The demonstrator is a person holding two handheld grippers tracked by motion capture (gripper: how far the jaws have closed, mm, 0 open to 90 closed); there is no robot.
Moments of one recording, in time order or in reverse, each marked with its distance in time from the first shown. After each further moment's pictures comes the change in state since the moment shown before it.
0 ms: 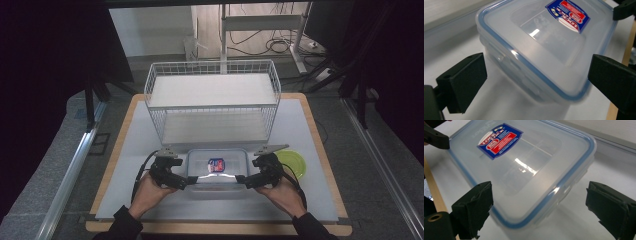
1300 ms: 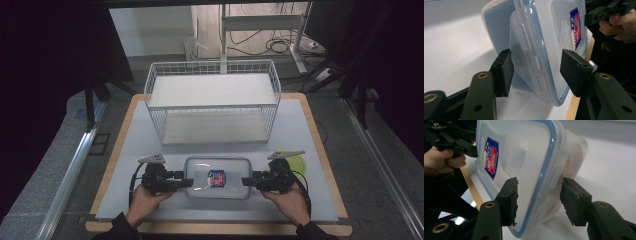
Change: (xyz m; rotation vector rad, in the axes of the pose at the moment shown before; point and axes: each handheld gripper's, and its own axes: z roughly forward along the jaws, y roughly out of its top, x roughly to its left) left arm -0.002 -0.030 -0.021 -0.111 -0.177 -0.117; right arm -0.003 -0.023 -0.024 -0.060 0.173 0.183
